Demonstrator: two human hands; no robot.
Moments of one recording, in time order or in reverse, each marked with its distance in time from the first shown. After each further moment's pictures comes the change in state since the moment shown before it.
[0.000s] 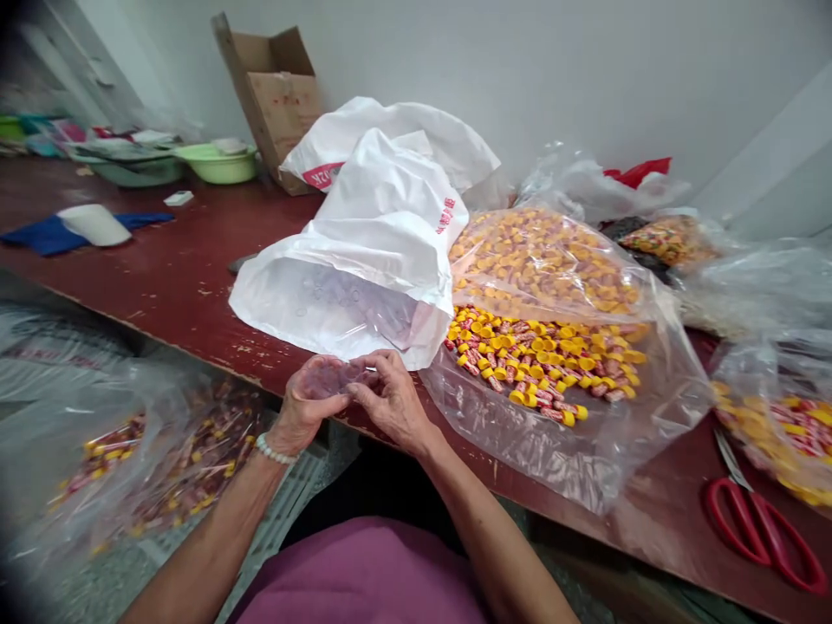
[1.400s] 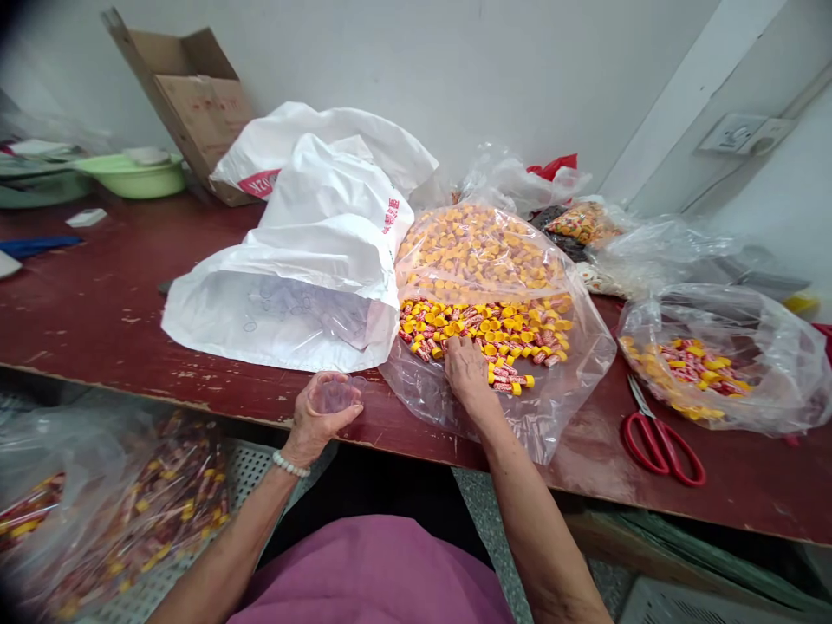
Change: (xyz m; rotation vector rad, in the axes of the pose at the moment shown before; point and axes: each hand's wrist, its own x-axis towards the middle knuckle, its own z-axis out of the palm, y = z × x) left_hand -0.005 -0.038 0.050 0.267 -0.113 0.053; right_hand -0.029 0.047 -0.154 -1.293 0.183 0.463
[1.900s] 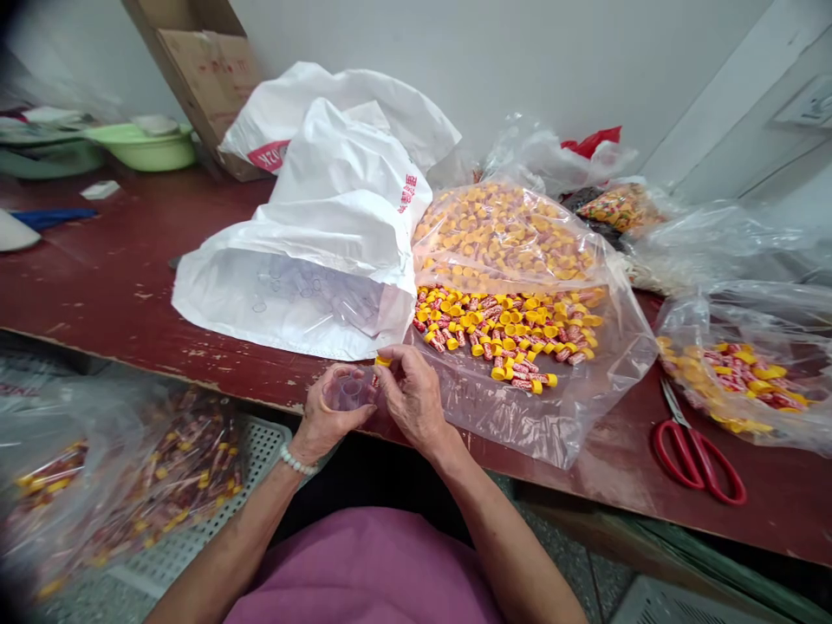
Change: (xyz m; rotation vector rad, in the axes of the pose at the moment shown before) left_hand -0.007 0.011 0.001 0.074 -0.076 0.001; right_hand -0.056 -0.100 -0.012 1.066 0.178 -0.261
